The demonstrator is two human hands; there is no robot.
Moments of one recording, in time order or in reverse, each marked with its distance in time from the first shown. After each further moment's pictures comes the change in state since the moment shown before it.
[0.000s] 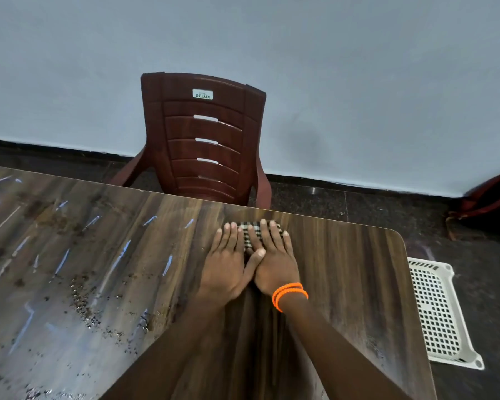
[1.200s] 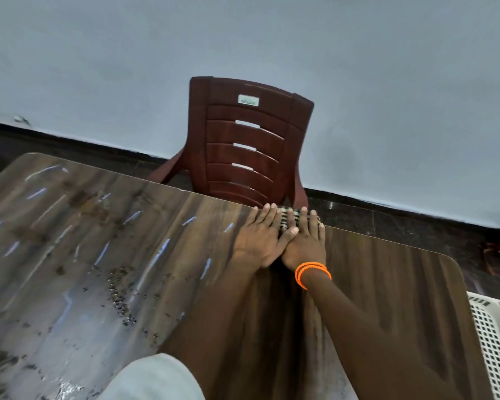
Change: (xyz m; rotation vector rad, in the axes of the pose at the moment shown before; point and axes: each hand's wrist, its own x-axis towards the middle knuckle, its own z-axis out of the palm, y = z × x) left_hand 0.070 -0.042 -0.022 0.036 -0.034 0.066; right_hand 0.074 -0.029 -0.002 -0.047 0.019 0.170
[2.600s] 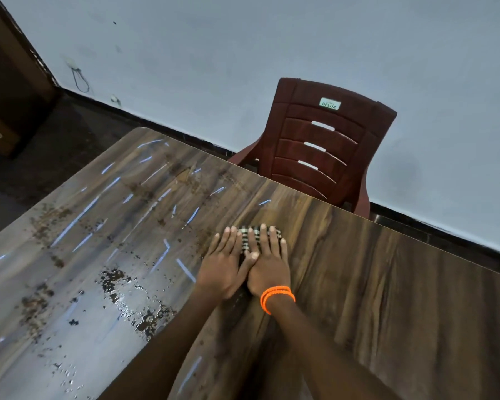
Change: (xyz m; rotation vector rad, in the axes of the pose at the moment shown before) left_hand -0.232 -0.136 -0.001 -0.065 0.147 -0.344; right_hand -0.117 -0.189 0.073 0.058 -0.046 -0.391
